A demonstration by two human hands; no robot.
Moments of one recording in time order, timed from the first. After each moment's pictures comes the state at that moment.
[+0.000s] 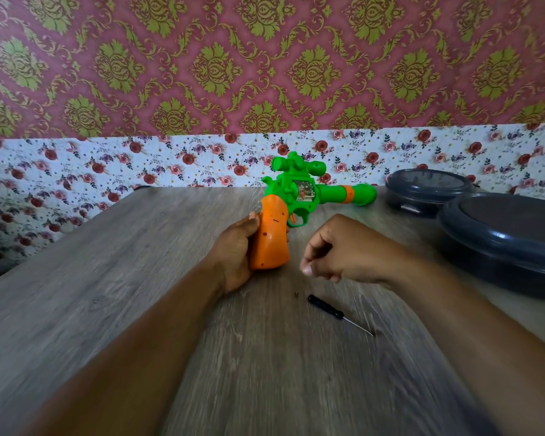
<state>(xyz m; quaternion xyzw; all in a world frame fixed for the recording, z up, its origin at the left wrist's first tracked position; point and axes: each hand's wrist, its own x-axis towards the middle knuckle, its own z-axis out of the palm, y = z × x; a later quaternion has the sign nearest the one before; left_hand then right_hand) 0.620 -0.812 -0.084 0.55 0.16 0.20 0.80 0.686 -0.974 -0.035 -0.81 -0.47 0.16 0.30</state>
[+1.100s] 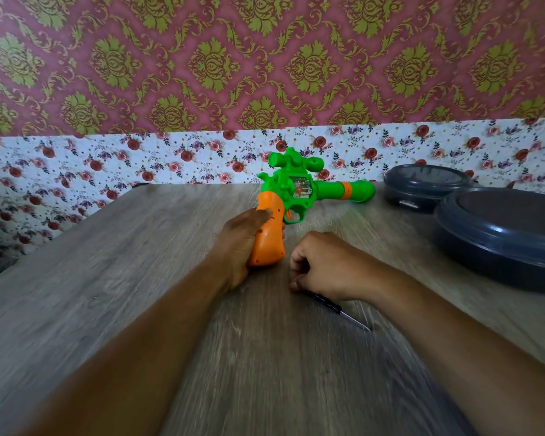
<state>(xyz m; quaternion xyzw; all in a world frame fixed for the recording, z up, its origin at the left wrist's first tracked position) 0.625 -0.816 -0.086 0.60 0.20 0.25 0.74 0.667 -0.963 -0.050 -0.83 -0.53 0.06 0.17</state>
